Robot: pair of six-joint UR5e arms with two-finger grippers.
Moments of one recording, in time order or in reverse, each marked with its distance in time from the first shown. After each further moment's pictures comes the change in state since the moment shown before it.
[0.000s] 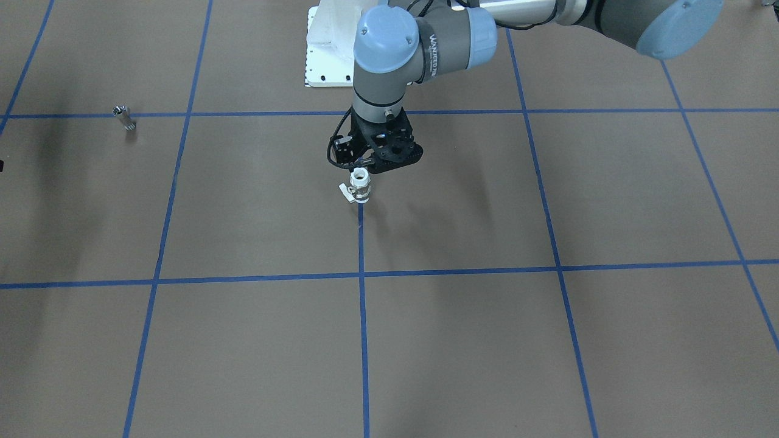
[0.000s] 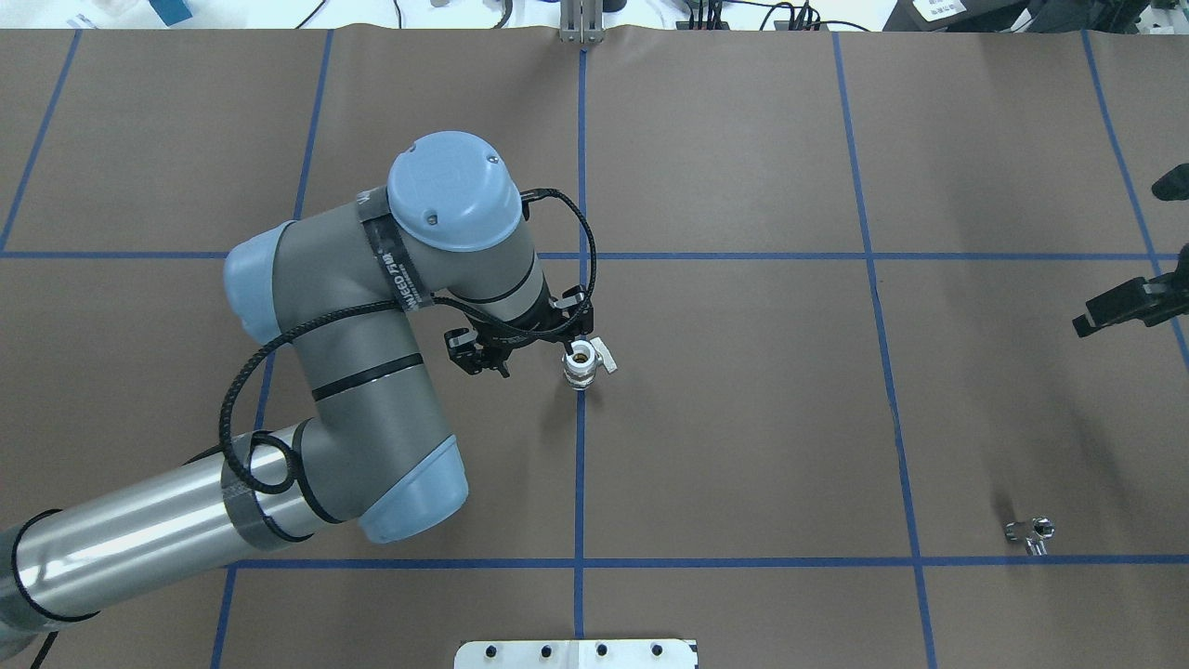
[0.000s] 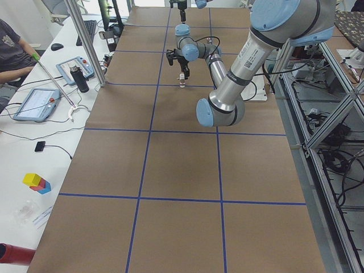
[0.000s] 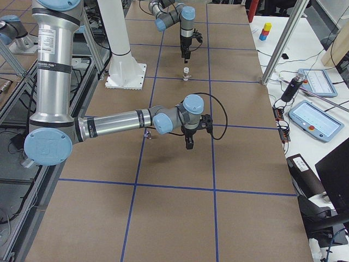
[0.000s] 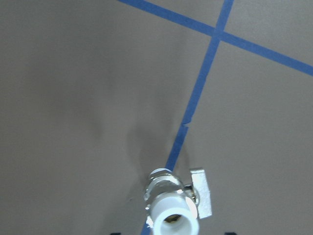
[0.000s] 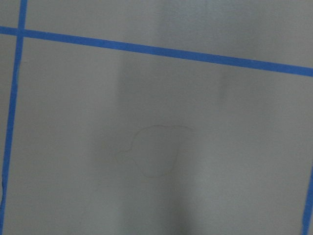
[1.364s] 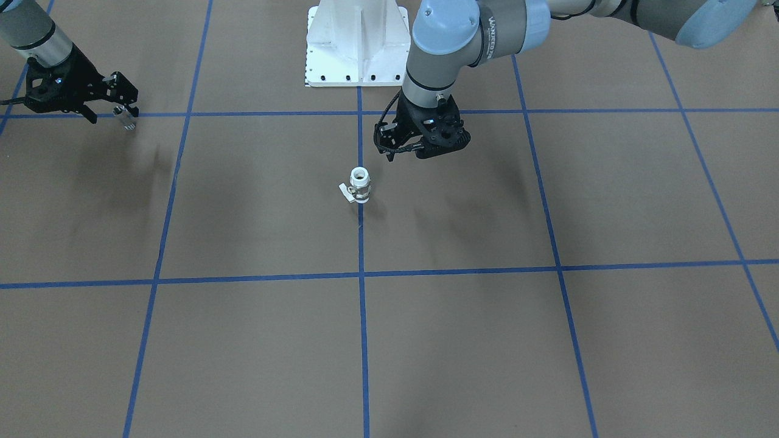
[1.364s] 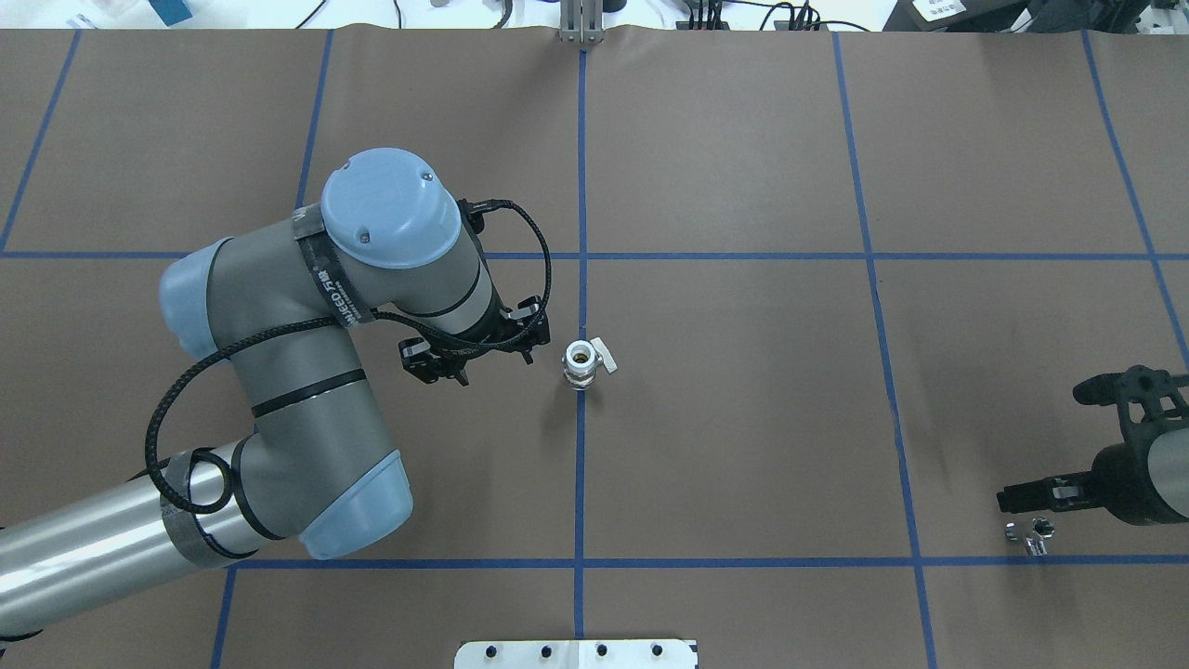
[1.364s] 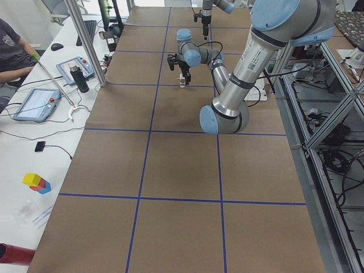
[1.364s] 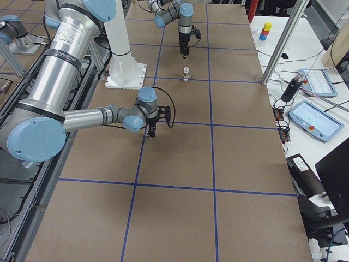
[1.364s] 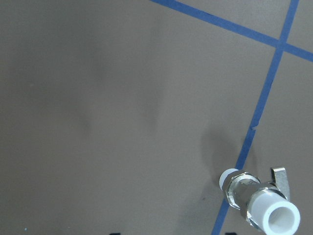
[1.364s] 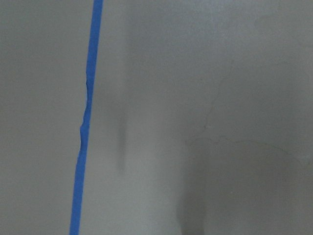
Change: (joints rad) left arm -0.005 0.074 -0.057 0.000 0.004 0.017; right arm -0.552 -0.341 0.202 0.447 -0.388 0.613
